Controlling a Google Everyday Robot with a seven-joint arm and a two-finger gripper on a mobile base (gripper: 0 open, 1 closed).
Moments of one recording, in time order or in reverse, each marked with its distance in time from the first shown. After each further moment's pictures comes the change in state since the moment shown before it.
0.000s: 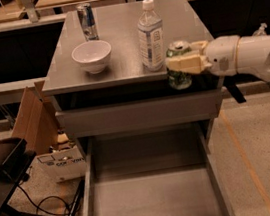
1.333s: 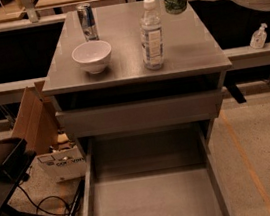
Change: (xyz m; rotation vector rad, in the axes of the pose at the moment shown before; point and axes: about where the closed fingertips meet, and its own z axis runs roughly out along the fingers) arm -0.153 -0.173 0.043 0.276 -0.113 -0.139
